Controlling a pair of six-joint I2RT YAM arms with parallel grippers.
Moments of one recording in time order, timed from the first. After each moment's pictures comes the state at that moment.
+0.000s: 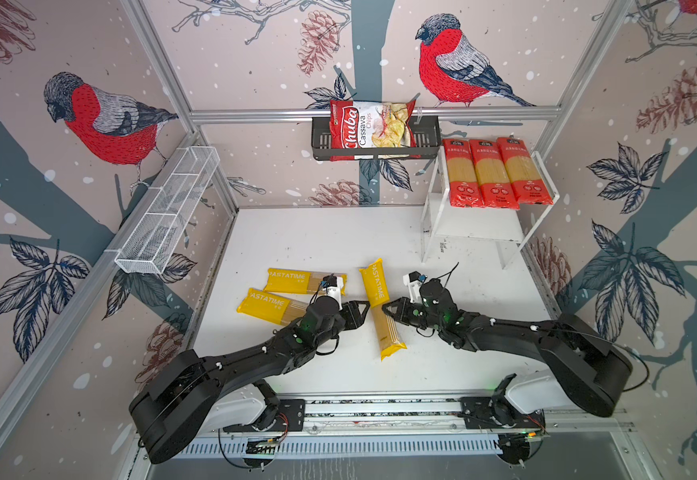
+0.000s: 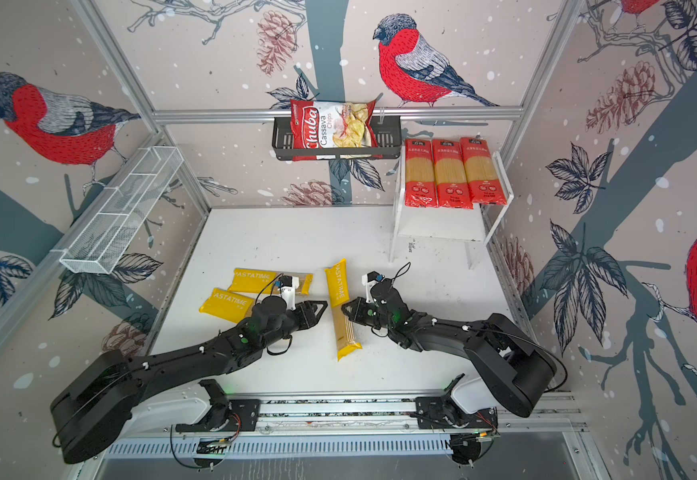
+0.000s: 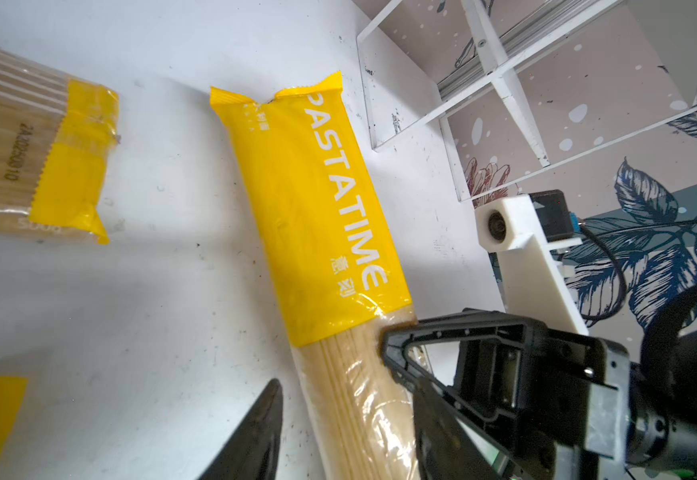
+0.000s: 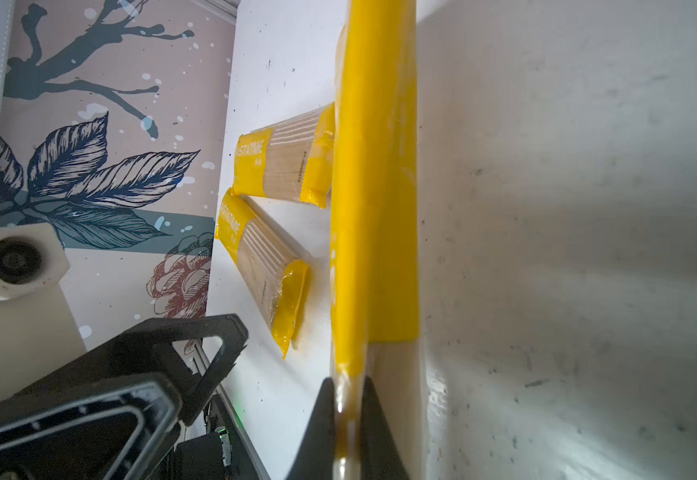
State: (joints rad) left arm -0.80 1.19 0.39 0.36 0.02 -0.90; right arm 0.79 1.43 0.50 0.39 -0.28 0.94
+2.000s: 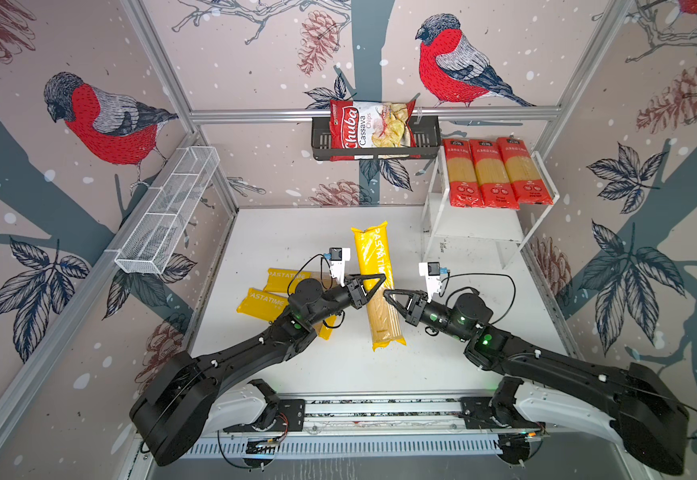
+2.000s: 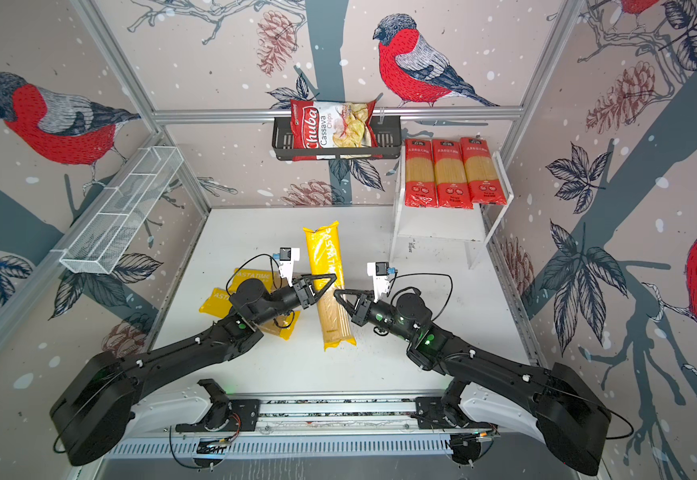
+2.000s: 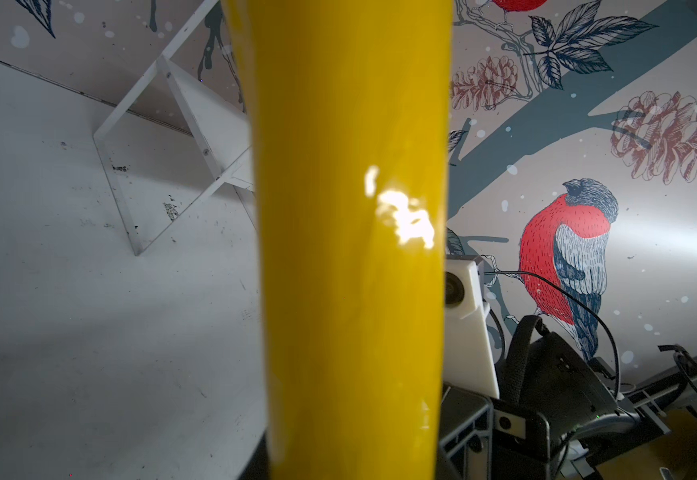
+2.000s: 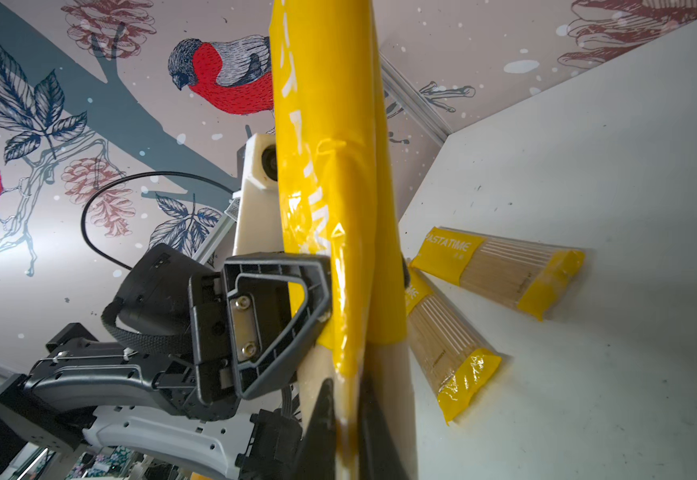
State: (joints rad) left arm -0.72 1.19 0.52 0.74 0.39 -0.90; right arm 0.92 1.04 0.44 0.61 -0.21 0.86
